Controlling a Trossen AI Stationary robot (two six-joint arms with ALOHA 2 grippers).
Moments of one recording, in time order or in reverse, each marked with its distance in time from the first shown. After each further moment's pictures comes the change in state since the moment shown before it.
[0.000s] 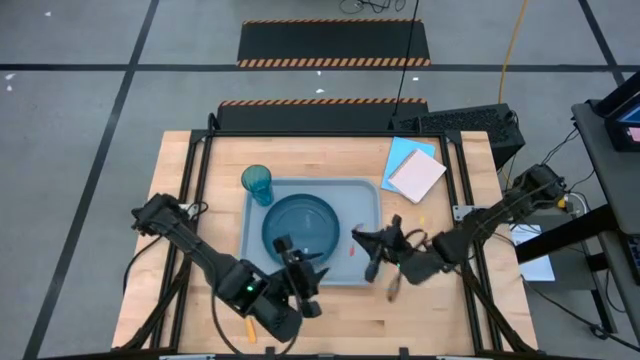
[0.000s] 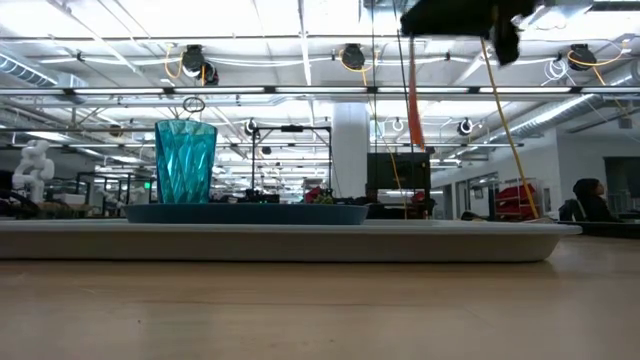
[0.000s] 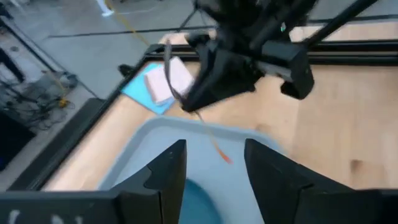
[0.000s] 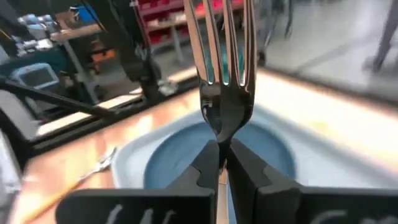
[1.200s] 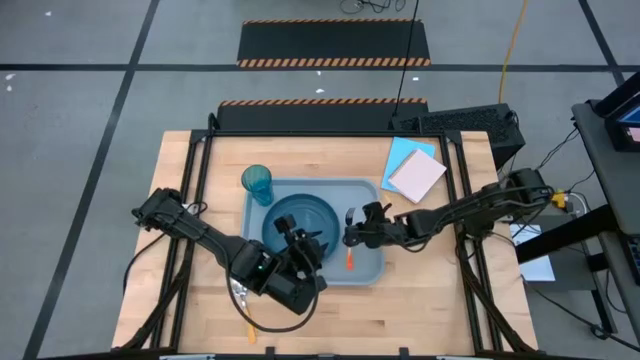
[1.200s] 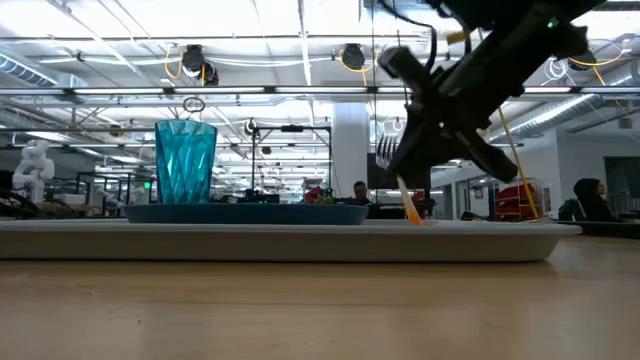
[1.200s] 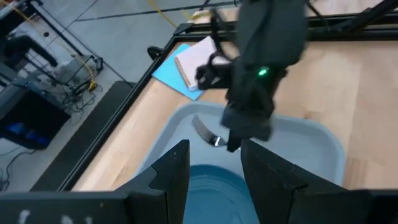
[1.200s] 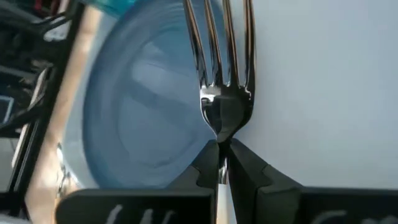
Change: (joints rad) left arm 0.108 -0.010 0.000 -0.109 0.030 0.013; right arm -0.331 0.151 0.000 -0.275 -0.582 0.805
